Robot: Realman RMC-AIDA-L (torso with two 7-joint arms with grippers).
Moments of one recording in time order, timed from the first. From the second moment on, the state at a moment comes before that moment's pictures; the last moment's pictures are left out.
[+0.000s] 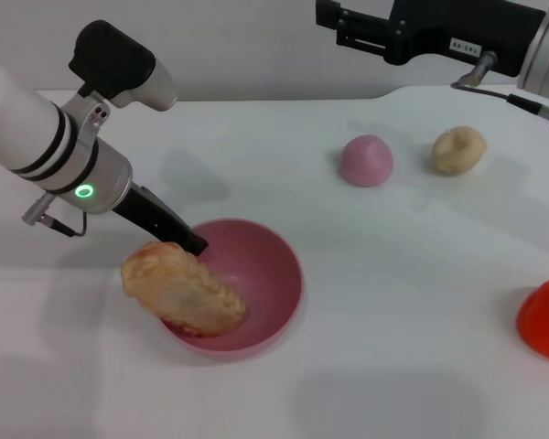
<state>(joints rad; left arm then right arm) -0.80 -2.04 1.27 0.81 2.48 1.28 -2.30 0.47 2.08 -1.26 -1.09 1.73 1.07 -1.64</state>
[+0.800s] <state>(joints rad) -0.81 -2.04 1.22 0.93 2.49 1.37 -2.34 0.51 2.07 -1.18 -0.98 1.73 1.06 -1.65</state>
